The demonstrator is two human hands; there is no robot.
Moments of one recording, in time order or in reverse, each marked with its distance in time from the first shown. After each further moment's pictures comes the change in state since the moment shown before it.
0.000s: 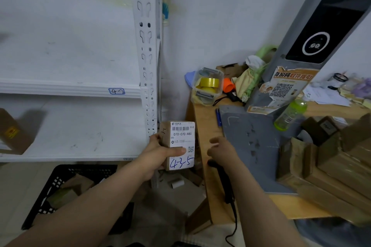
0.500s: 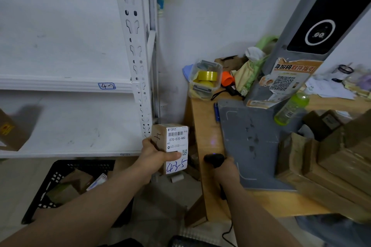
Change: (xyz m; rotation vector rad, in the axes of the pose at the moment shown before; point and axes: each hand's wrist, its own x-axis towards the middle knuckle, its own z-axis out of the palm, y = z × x) left_hand 0.021 -0.032 0.011 0.099 0.125 -0.045; right_hand 0.035 0.098 0.041 -0.081 0.105 0.251
